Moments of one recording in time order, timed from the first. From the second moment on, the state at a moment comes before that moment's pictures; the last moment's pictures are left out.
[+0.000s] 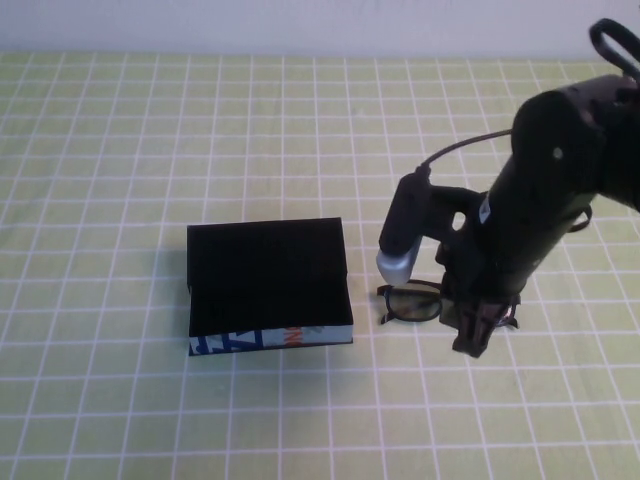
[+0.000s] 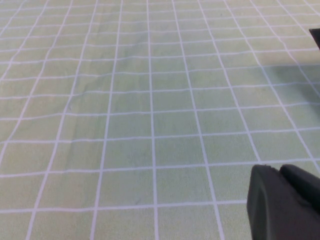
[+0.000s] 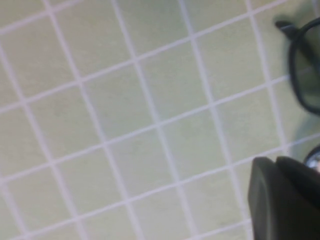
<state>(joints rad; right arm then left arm) 0.55 1.68 -1.32 0.13 1.09 -0.76 -0.05 -0.01 0.03 0.00 0.39 0.03</state>
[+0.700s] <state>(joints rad) 0.42 1.92 -1.51 0.13 1.10 -1.21 -0.05 -0.01 0.03 0.00 0.39 0.03</state>
